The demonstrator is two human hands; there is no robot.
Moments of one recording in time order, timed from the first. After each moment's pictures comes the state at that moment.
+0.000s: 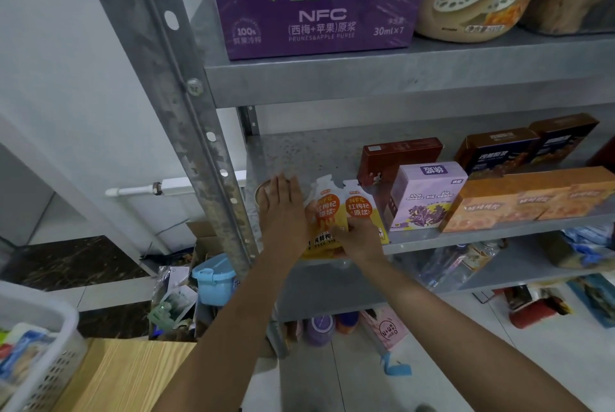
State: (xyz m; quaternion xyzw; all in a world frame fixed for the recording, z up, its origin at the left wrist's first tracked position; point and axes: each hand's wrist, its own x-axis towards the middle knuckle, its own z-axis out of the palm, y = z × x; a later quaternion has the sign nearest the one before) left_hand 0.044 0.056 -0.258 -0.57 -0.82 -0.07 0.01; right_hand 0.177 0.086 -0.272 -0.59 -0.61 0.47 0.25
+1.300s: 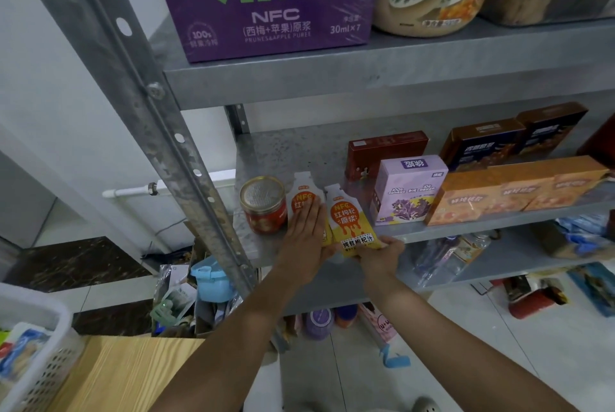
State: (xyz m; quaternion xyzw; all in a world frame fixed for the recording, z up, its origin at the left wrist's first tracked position) left_hand 0.082 0.052 -0.321 -0.72 -0.69 -0.08 -0.04; right_hand 0.223 0.079 -0.312 -0.66 -0.26 0.55 0.44
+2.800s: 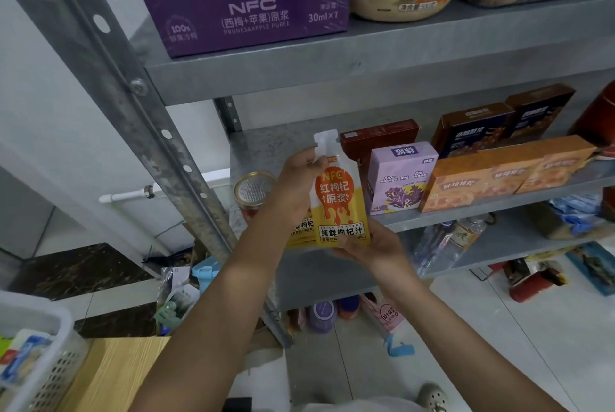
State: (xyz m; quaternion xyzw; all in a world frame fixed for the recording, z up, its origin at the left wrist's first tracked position) left_hand 0.105 0.064 -0.165 -0.34 -0.57 -0.55 -0.51; right_hand 0.256 0.026 -0.236 -0.41 -0.51 0.65 0.39
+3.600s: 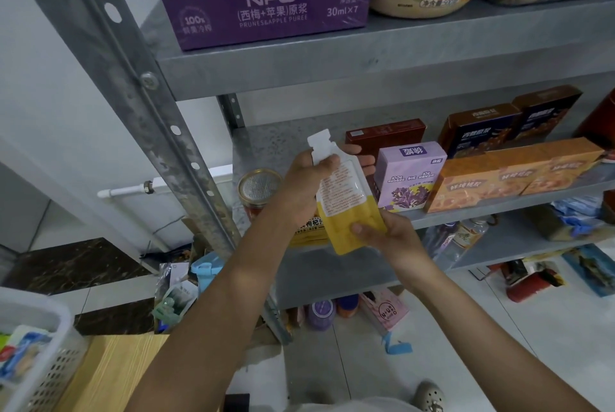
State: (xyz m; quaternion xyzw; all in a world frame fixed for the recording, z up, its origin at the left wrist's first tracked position) left_hand 0.099 0.056 -0.167 -0.40 -0.43 -0.56 -0.58; right_hand 0.261 0.044 -0.218 -0.40 -0.56 0.63 0.36
